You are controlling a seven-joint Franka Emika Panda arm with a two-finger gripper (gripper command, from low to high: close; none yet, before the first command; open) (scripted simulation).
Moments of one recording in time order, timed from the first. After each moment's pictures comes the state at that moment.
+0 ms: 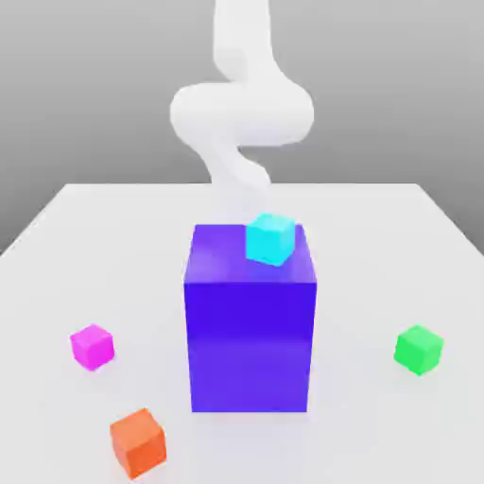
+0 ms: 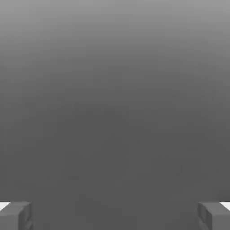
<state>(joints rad) -0.07 -0.74 0.01 -2.34 0.01 2.34 0.90</state>
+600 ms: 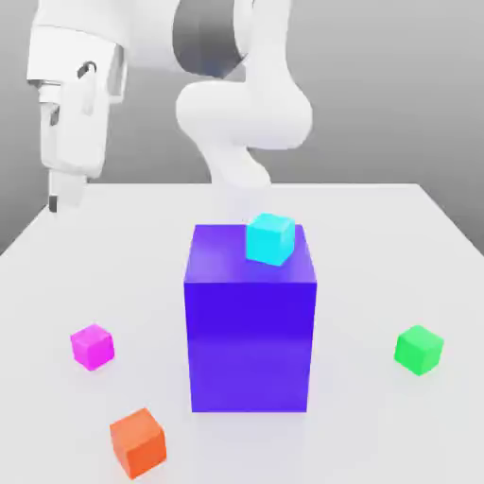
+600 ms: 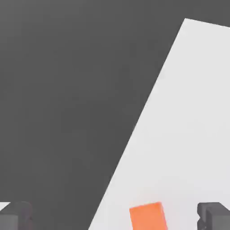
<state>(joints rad) -0.50 -0.32 0.06 -2.63 0.00 2.64 1.70</state>
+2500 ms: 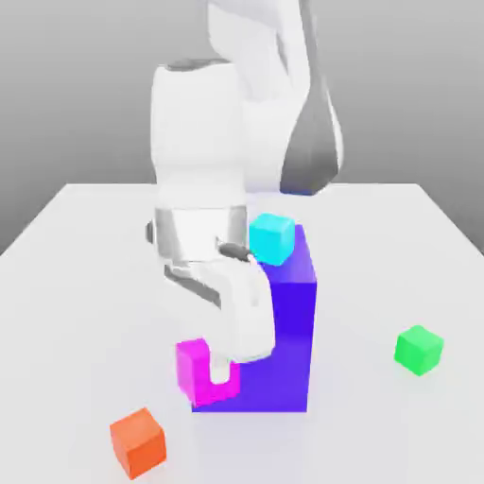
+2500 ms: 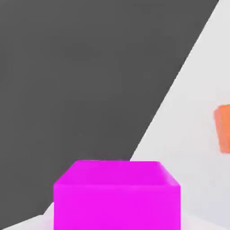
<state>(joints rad) -0.23 -0.02 0.35 -2.56 0.15 2.82 1.52</state>
